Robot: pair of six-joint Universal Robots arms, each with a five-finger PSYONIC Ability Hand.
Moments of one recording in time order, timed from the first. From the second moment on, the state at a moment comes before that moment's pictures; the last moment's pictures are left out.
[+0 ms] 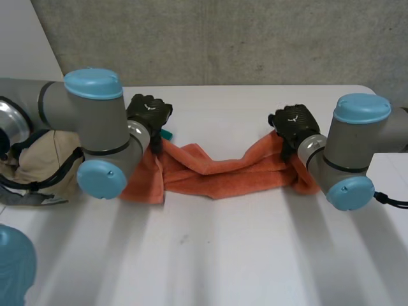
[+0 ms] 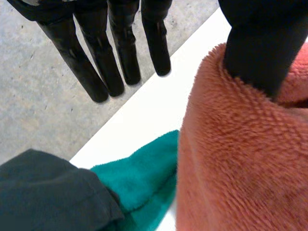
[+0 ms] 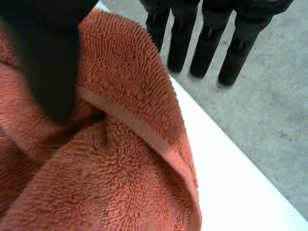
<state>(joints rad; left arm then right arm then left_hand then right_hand) 4.19 -2.39 -0.83 2.99 -1.67 3.60 1.94 -0.77 1.07 -0.09 1.47 2.64 0.52 0.56 0.56 0.56 0.38 0.51 0.54 0.56 0.56 0.37</state>
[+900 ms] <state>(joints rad) 4.22 -2.07 -1.44 2.97 -1.88 3.26 1.66 -0.75 1.00 0.27 1.25 2.94 0.20 0.21 0.21 0.20 0.05 1.11 1.15 1.14 1.14 0.96</state>
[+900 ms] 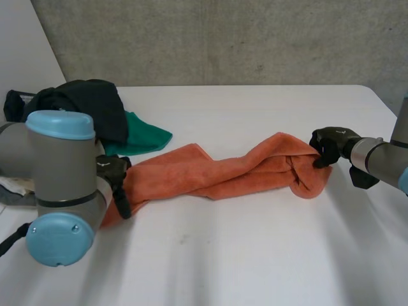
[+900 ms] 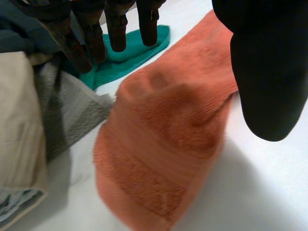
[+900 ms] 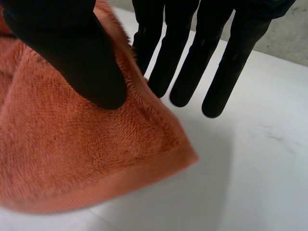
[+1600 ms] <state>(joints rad) 4.31 -2.09 -1.65 3.21 -1.75 3.65 1.66 -1.09 1.37 0.04 1.30 2.75 0.50 0.50 0.50 0.51 0.33 1.11 1.18 1.18 1.19 0.98</state>
